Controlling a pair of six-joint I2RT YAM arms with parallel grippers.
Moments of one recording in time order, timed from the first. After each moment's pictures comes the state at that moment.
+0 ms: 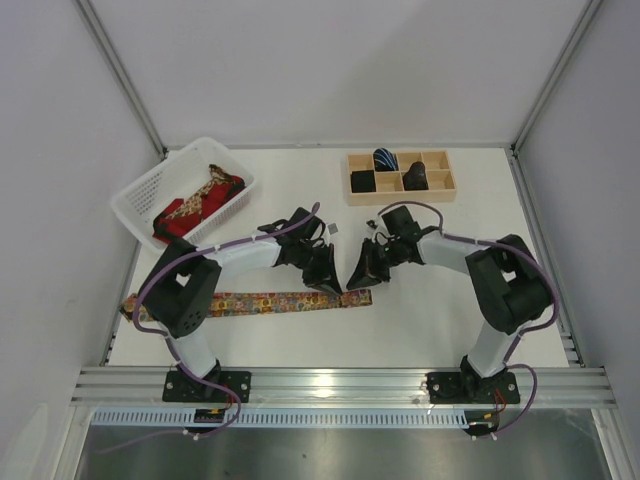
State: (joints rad) left arm -0.65 1.75 1.05 -0.40 0.57 -0.64; right arm 0.50 1.77 0.95 -0.25 -0.75 0.68
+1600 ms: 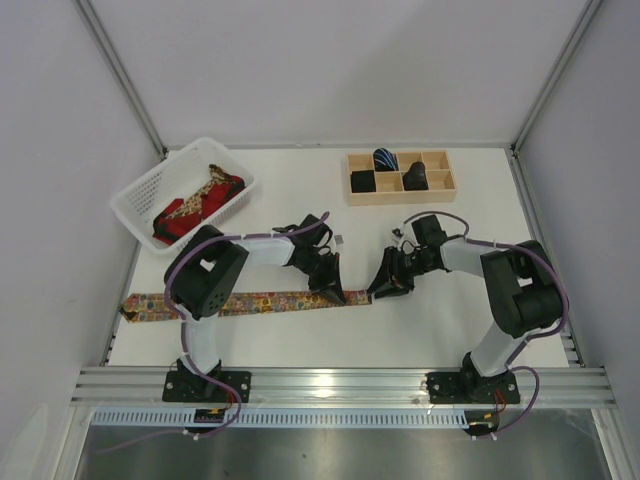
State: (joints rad) left arm -0.65 1.93 1.09 -0.36 0.64 -0.64; right arm 0.31 1.69 0.80 -0.30 -0.83 0.51
